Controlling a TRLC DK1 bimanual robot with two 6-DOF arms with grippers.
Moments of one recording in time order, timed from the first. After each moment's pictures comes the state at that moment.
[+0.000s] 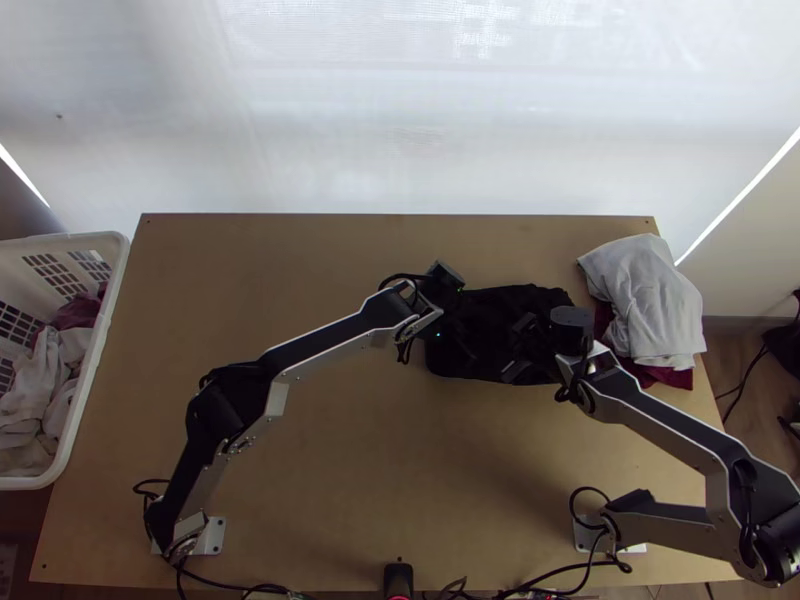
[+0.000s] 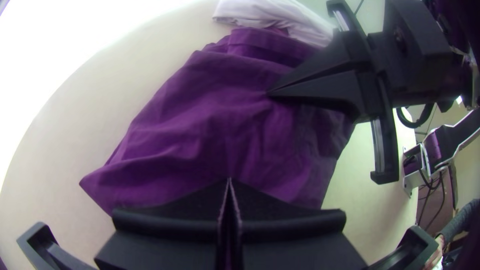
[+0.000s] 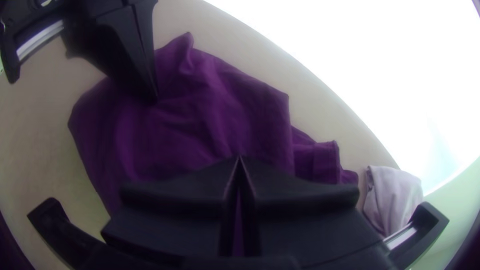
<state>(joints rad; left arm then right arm) -0.84 2.18 1.87 -0.50 0.18 0.04 0.39 1.37 0.59 0.16 -0.03 -0.45</state>
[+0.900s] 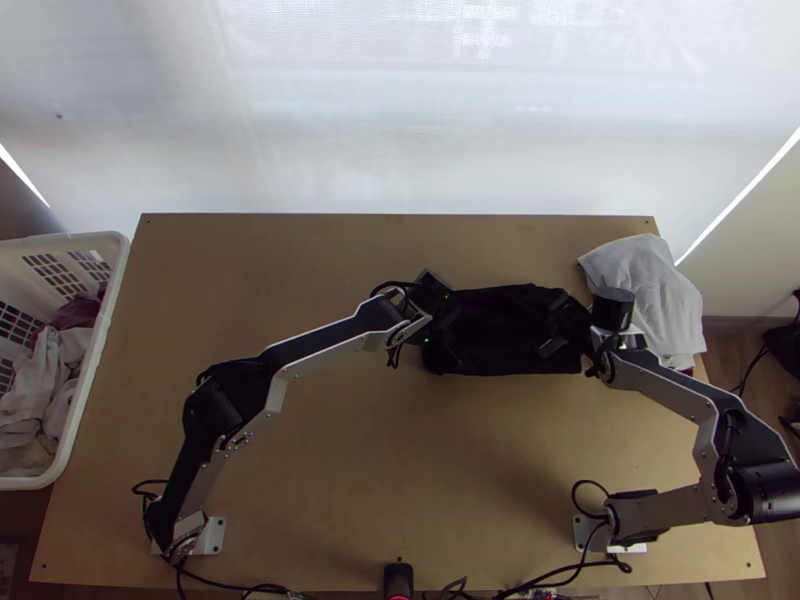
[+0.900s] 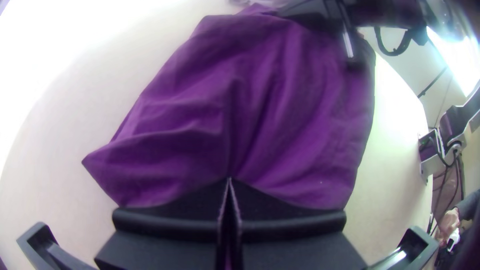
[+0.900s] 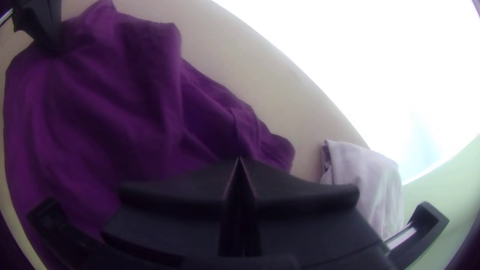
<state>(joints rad) -0.81 2.18 1.76 -0.43 0.15 0.08 0.09 1.55 0.66 0.26 -0.09 -0.68</state>
